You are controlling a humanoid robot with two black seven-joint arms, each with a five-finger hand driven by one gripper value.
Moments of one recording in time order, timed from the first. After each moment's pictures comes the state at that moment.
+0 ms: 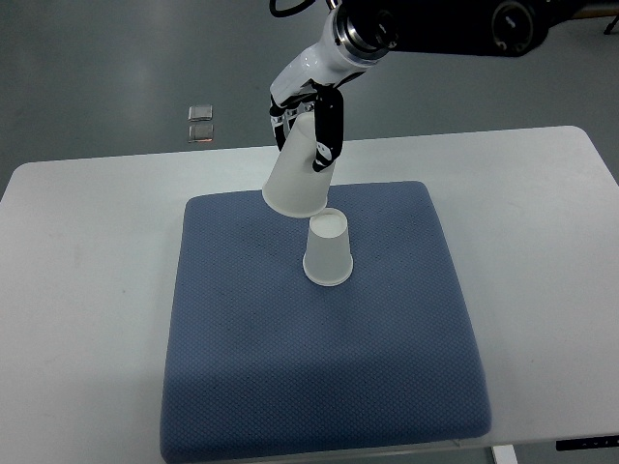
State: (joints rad) left arm 0.06 0.00 -0.01 -0.20 0.12 -0.10 0.14; right arm 2.32 0.00 -0.99 1.19 -0.23 0.44 0.11
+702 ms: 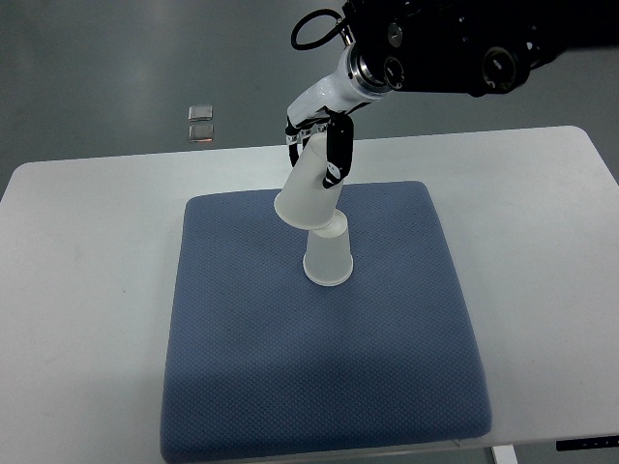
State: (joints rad) left arm 0.06 0.00 -0.01 -0.20 0.12 -0.10 0.14; right arm 2.21 0.00 -1.00 1.19 -0.23 0.35 0.09
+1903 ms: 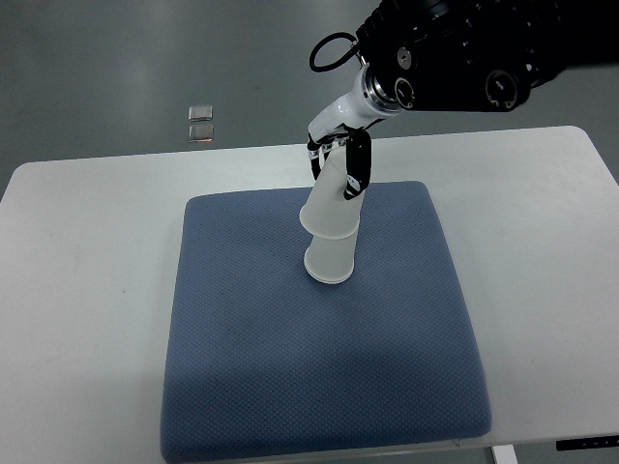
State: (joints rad) left arm 0.06 0.00 -0.01 -0.20 0.12 -0.10 0.14; right arm 2.19 0.00 -1.03 1.20 -0.26 0.35 0.07
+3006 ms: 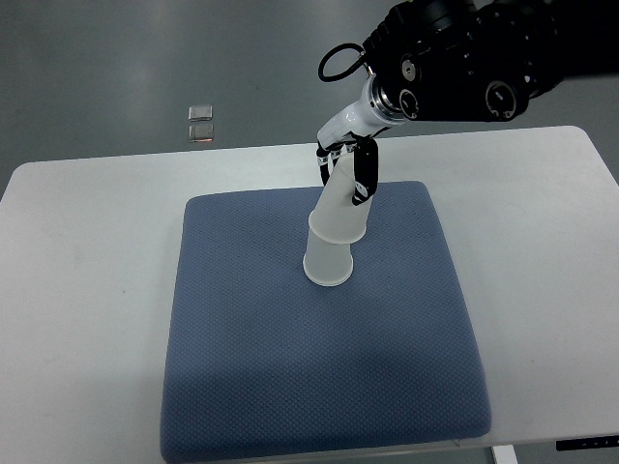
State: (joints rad) left arm 0.06 0.00 -0.01 -0.20 0.12 -0.10 0.14; right arm 2.15 0.00 -1.04 1.20 -0.26 0.33 0.06
